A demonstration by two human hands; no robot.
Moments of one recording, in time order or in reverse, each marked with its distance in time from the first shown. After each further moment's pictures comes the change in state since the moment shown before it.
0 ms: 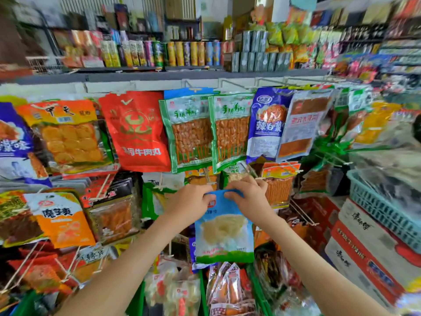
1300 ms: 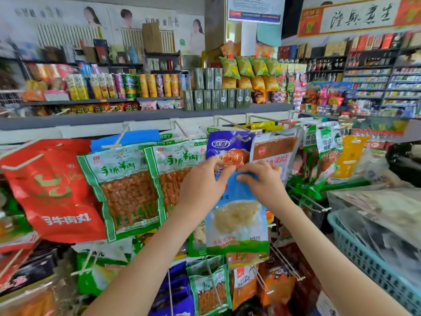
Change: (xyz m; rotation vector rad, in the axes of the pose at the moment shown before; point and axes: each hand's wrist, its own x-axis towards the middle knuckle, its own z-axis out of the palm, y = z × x) left_hand 0.197 0.128 -0.009 -0.214 0.493 0.125; right_hand 0.142 0.121 -0.127 -0.017 0.265 -0.042
